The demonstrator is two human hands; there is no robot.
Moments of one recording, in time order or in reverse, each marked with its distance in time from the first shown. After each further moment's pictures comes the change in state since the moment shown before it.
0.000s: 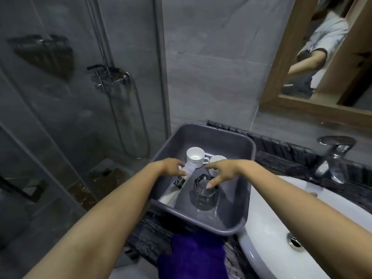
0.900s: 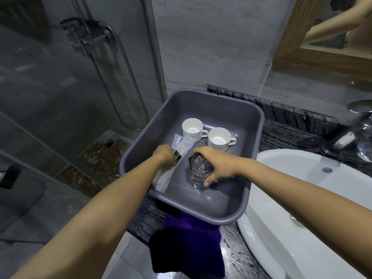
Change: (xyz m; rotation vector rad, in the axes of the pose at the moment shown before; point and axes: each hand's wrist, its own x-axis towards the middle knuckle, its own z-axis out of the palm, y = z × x) left_hand 0.047 -0.008 0.058 -0.135 0.116 -0.449; right_hand 0.034 0.022 0.060 0.208 0.145 -0.280
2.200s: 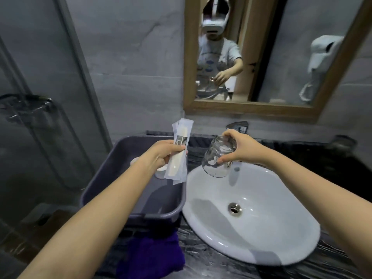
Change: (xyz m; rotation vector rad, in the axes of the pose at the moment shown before) left_hand -0.165 0.145 -0.059 -1.032 -0.431 0.549; right_hand -0.266 -0.038 -0.084 0.142 0.738 0.406
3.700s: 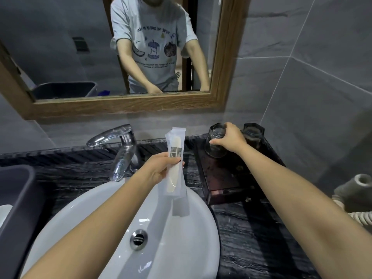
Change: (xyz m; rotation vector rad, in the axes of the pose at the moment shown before) left_hand 0.213 -0.054 0.363 -0.040 -0.162 -0.251; right_hand 0.038 0.400 -0.172 -0.100 0.292 0.604
